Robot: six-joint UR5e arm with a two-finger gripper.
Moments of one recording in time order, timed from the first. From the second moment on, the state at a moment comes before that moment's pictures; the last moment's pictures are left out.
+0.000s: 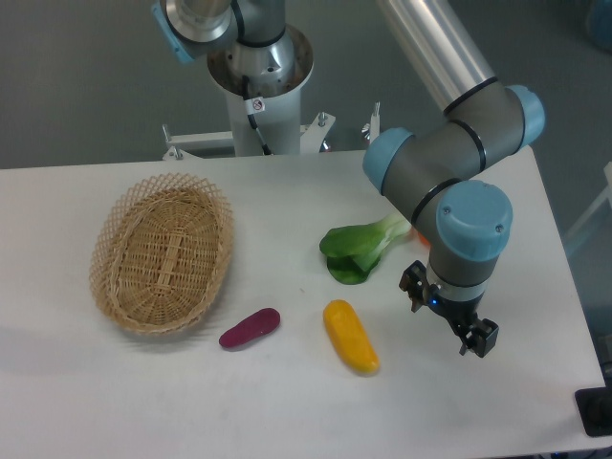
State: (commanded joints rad) arm 2.55 -2.15 -1.32 -1.13 1.60 1.43
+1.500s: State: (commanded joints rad) arm 2.46 -2.09 -1.43 -1.13 1.47 1.13
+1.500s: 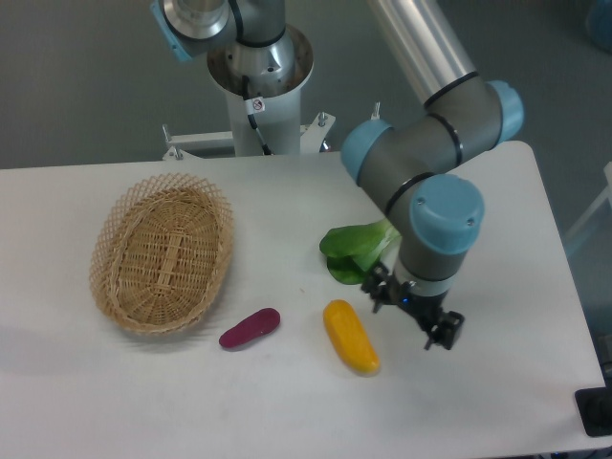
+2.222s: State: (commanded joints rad) arm 2.33 -2.07 -1.57 -1.12 1.47 1.11
